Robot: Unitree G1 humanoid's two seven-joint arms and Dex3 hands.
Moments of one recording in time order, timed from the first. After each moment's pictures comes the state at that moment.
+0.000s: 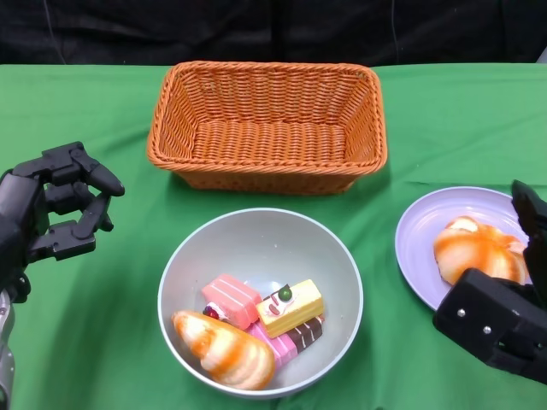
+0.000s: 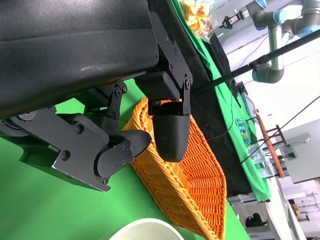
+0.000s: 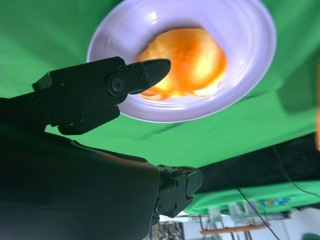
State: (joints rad) left arm -0.53 0.30 0.17 1.00 -0.10 -0.70 -0.36; right arm -0.03 -0.33 0.22 -0.21 -0.68 0.47 -0.10
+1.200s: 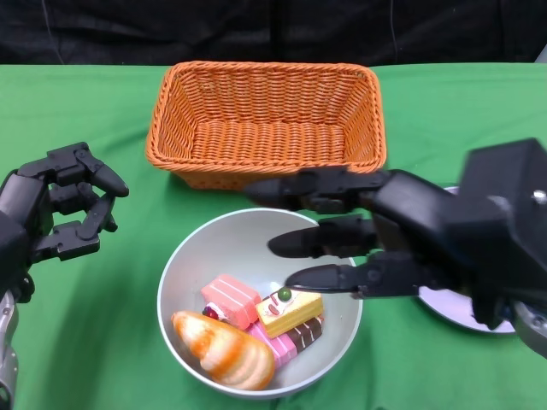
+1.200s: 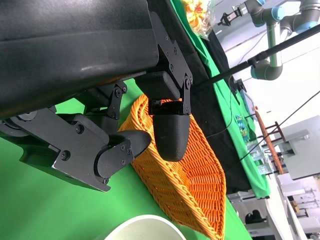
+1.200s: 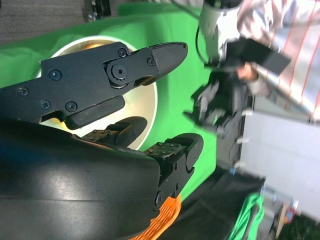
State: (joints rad) left arm -0.53 0.29 0.17 1.01 -0.09 -0.71 -0.36; right arm -0.40 -0.26 0.29 -0.72 0.15 0.91 0.44
